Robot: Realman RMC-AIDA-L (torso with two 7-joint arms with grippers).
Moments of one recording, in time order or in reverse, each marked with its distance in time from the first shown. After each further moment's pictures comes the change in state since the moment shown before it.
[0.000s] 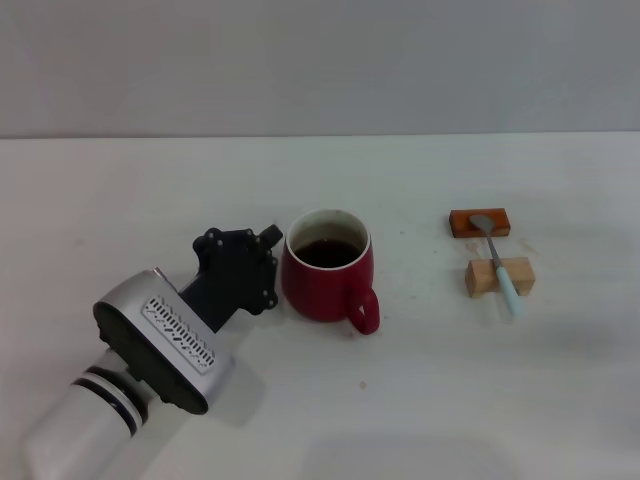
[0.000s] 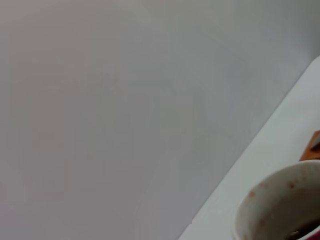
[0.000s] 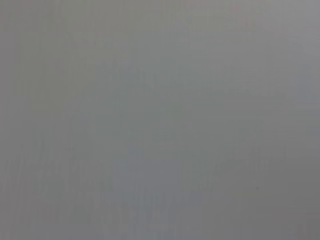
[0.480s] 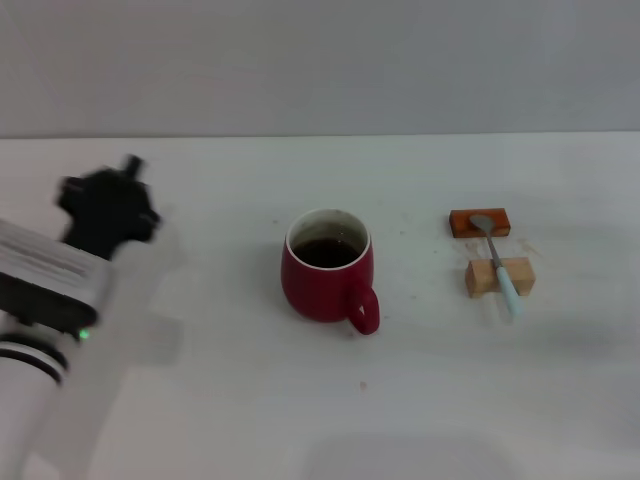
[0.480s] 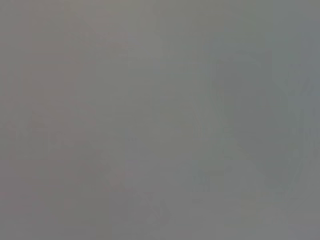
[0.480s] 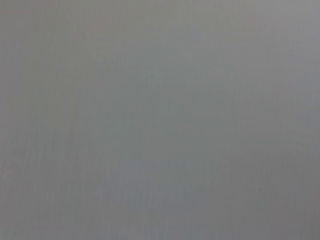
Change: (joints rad) left arm 0.062 0.005 -0.363 0.013 -0.007 0.061 -0.111; right arm 0.001 0.000 0.000 0.000 -0.004 0.000 0.000
